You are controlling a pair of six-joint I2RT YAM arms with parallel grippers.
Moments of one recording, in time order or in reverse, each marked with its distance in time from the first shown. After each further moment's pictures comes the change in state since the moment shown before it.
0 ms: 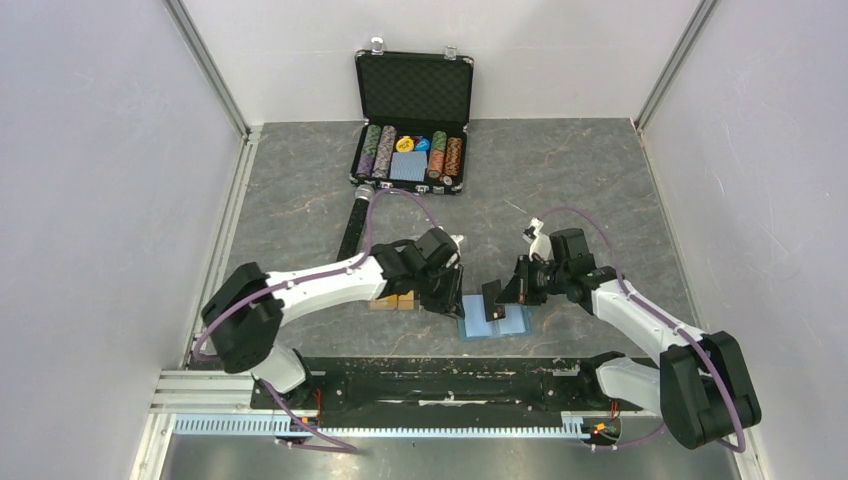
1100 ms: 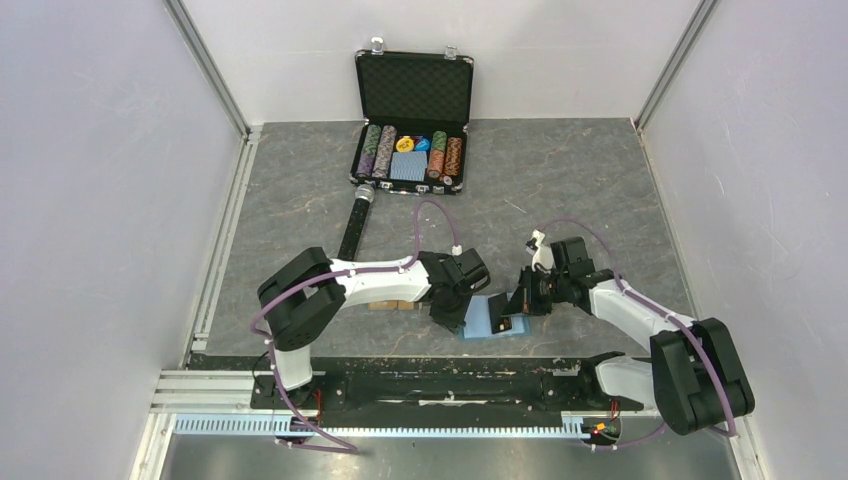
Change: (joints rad) left arm -0.117 0.312 0.152 -0.159 -0.193 0.029; right arm -0.041 0.060 -0.047 -0.051 0.018 -0.069
